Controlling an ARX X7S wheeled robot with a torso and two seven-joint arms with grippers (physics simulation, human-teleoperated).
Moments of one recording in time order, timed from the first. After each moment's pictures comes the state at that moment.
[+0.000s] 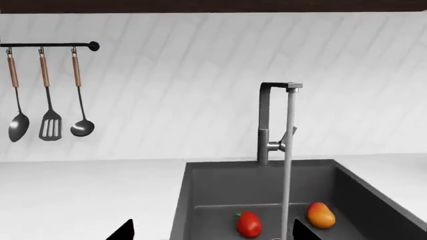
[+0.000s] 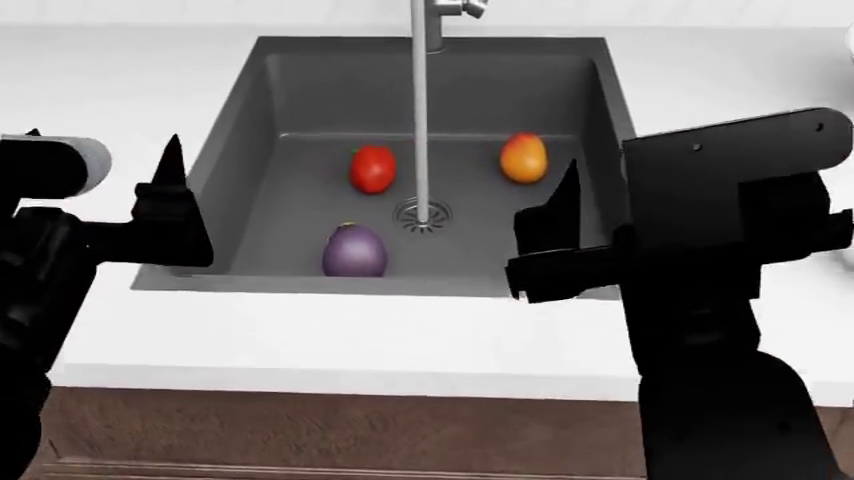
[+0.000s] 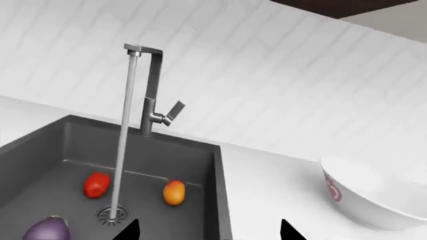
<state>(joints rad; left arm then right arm) -0.69 -0.13 0.08 0.40 -0.24 -0.93 -0.16 0.74 0.25 -0.10 -0.45 0.05 1.12 -0.01</state>
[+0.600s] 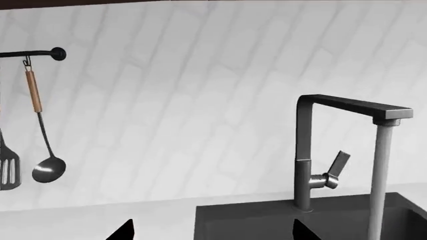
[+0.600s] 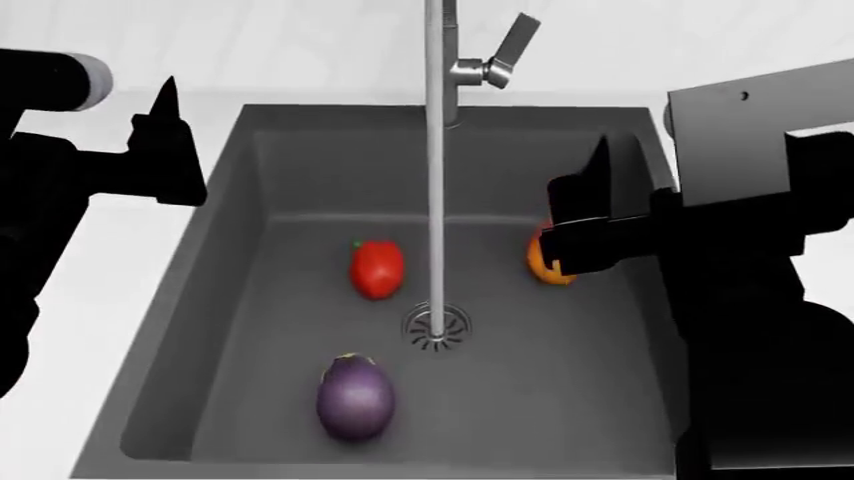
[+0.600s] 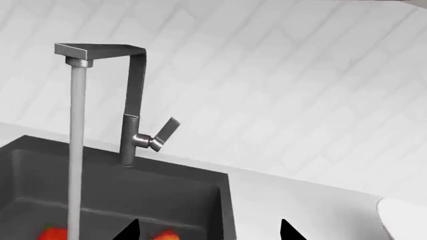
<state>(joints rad) -0.87 -0.16 0.11 0.26 -0.26 -0.98 -0.15 0.84 0.30 -0.08 -0.38 0.09 1.19 -0.06</state>
